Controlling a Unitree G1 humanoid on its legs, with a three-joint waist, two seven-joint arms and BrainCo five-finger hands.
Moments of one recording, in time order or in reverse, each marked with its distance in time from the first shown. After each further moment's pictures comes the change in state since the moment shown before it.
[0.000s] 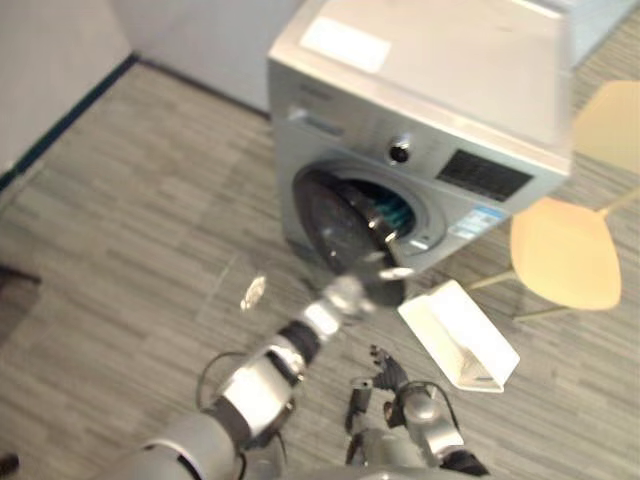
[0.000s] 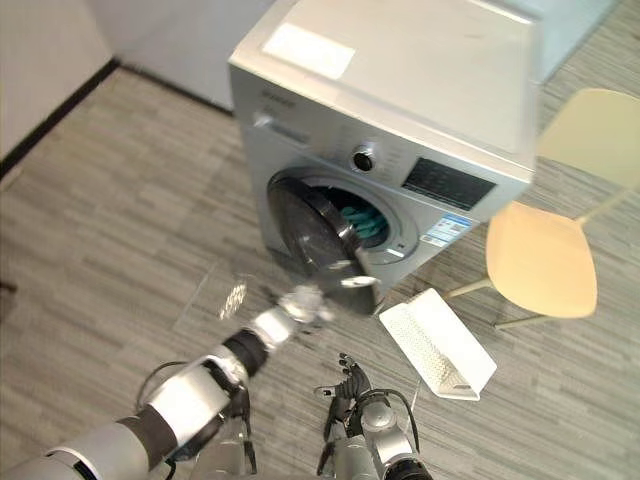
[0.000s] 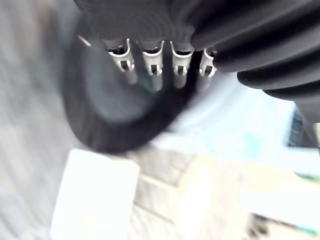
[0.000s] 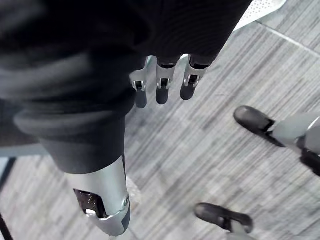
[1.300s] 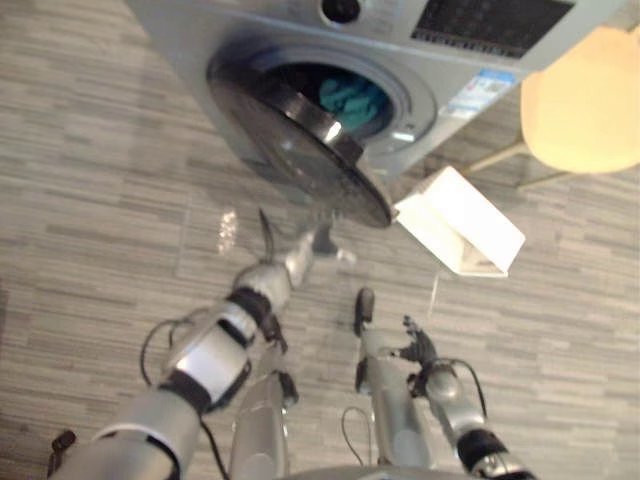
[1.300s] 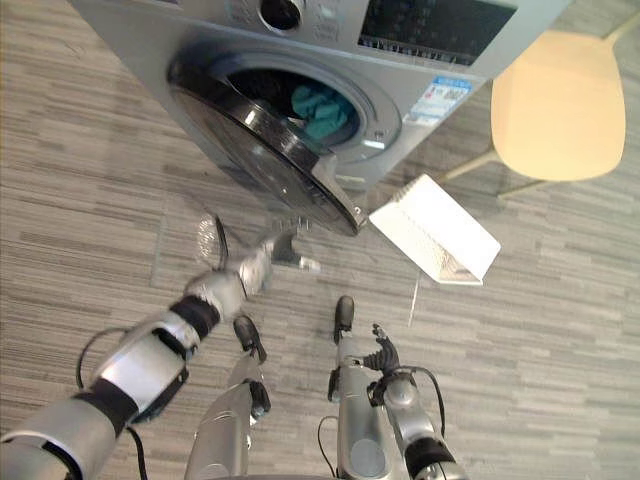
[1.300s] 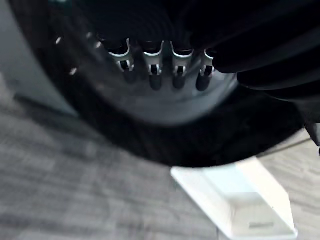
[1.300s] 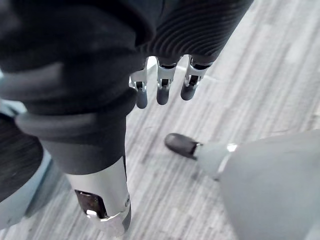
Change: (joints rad) left arm -0.207 0.349 0.157 0.139 0.799 -0.090 0.022; right arm 0.026 -0.119 -0.083 -0.050 0.015 -0.099 -0.111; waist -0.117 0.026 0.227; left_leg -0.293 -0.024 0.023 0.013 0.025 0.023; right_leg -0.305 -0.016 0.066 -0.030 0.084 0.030
